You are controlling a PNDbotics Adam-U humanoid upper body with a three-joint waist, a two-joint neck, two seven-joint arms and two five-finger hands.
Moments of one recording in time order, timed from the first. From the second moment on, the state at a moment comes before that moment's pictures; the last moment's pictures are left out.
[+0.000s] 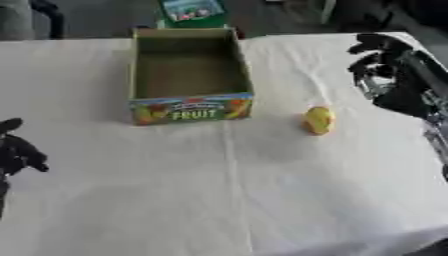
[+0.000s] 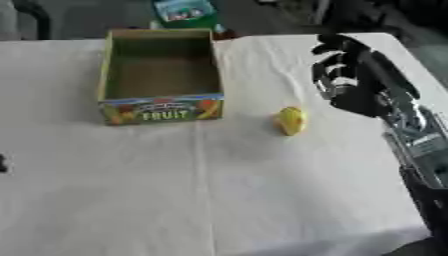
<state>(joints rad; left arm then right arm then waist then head) -0.19 0.22 -0.02 -1.77 0.22 -0.10 -0.22 -0.21 -0.62 -0.13 -1.73 -0.02 -0.15 0.18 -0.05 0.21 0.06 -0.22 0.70</state>
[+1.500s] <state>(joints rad) -0.19 0.22 -0.02 -1.77 0.22 -0.09 -0.22 -0.21 -0.79 -0.05 -1.73 0.14 -0.29 0.35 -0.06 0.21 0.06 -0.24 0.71</state>
